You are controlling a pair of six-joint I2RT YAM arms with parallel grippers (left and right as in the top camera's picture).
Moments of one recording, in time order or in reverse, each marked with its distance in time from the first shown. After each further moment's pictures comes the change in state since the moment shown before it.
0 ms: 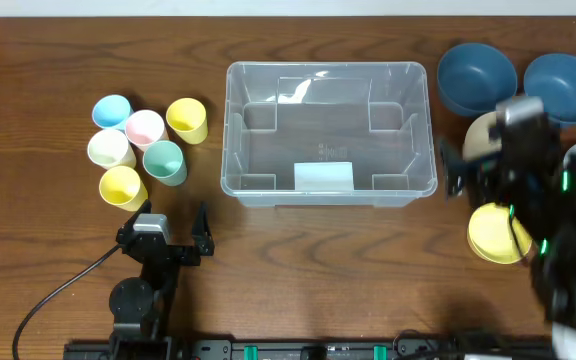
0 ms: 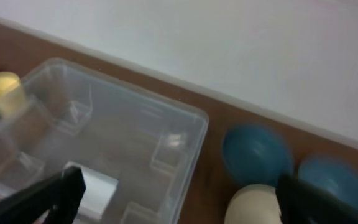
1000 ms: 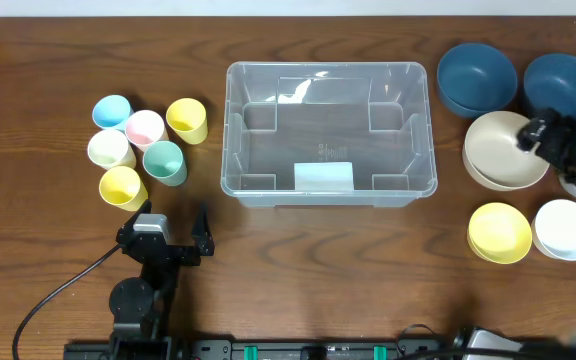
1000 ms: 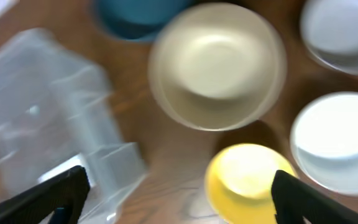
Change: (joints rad) left arm 0.000 0.000 0.000 0.000 0.000 0.000; right arm -0.479 0.498 0.270 -0.436 0.011 0.443
